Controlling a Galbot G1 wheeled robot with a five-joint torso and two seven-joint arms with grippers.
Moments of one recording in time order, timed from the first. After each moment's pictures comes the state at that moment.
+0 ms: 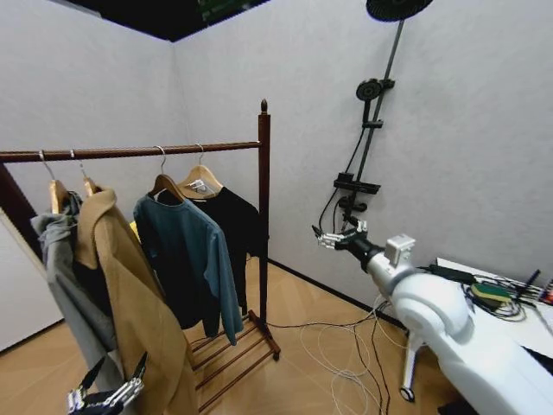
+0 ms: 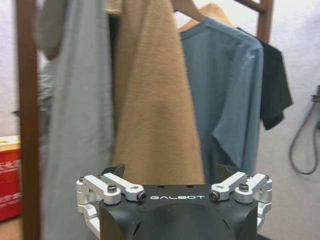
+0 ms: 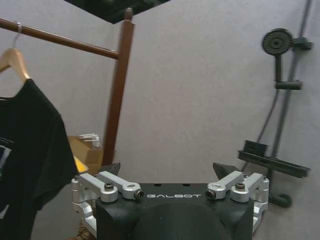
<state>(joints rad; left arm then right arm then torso) 1.94 -1.35 -0.90 -2.27 -0.51 -0.14 0.13 -0.96 0.77 0.53 2.32 0.77 -0.56 0.32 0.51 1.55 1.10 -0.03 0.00</state>
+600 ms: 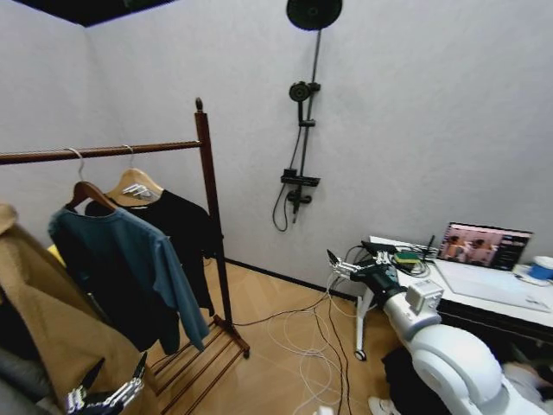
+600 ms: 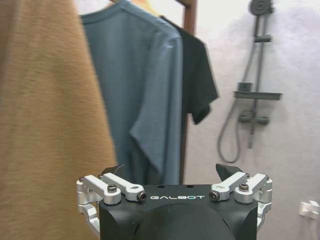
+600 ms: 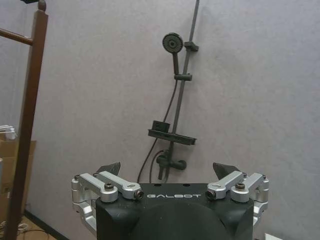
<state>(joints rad) 1.94 -1.35 -0.90 -2.27 -0.51 -0.14 0.13 -1.21 0.91 0.66 2.43 0.59 -0.52 0.25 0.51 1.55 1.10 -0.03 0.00</state>
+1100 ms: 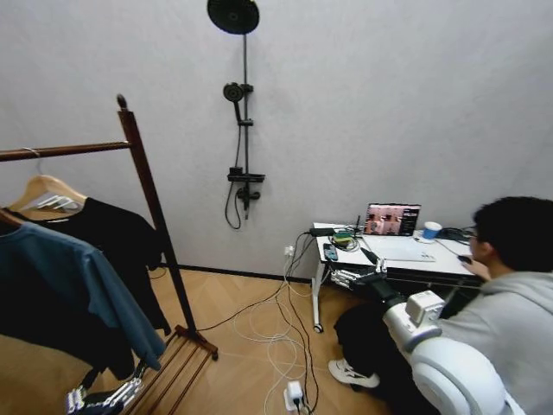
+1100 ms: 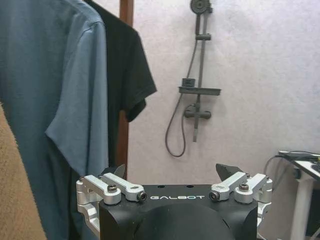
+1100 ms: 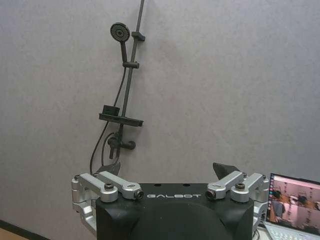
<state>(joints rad) 1.94 -1.35 -0.90 -2.27 -0.51 -0.14 0.14 -1.26 0.94 0.65 2.46 0.55 -0.52 0.25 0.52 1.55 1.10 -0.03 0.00</state>
